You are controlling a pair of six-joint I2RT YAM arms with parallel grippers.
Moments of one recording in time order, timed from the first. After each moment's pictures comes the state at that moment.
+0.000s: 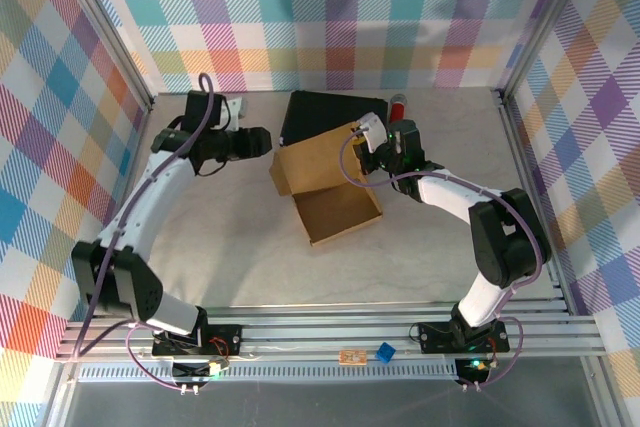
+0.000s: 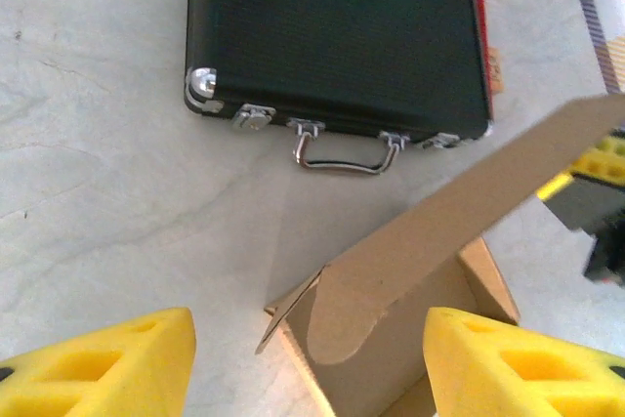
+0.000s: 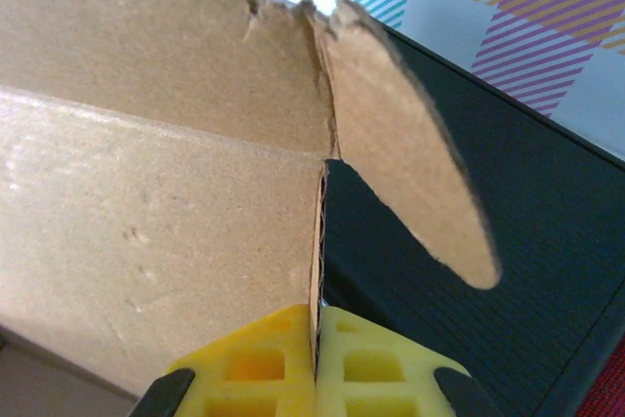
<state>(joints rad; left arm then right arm) -0.22 1.45 1.38 -0.73 0.32 -0.30 0.42 1.69 1.02 0.24 -0.26 -0.19</state>
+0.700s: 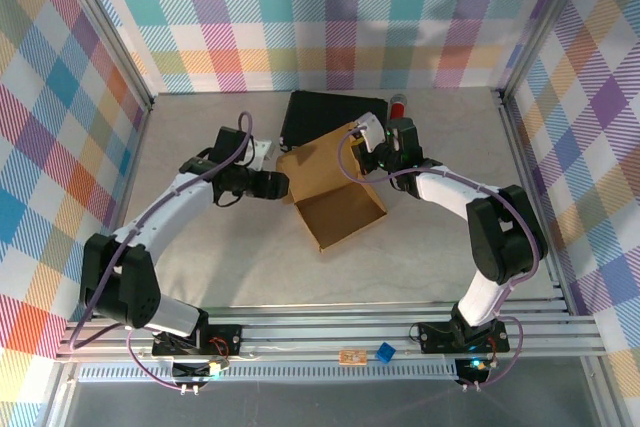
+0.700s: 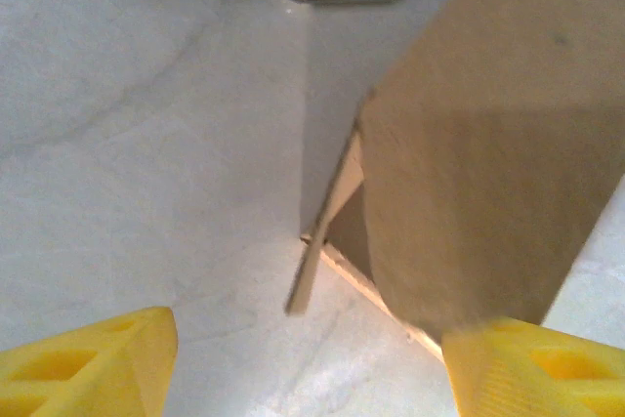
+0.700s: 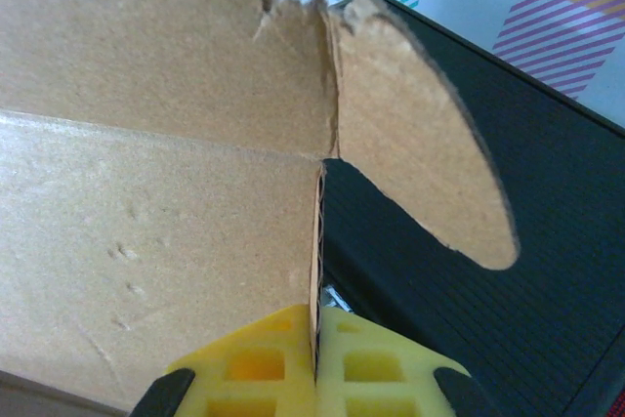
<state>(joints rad) -0.33 1.46 1.11 -0.61 0.29 -0.14 0.42 1.72 1.06 0.18 -0.28 -0.19</state>
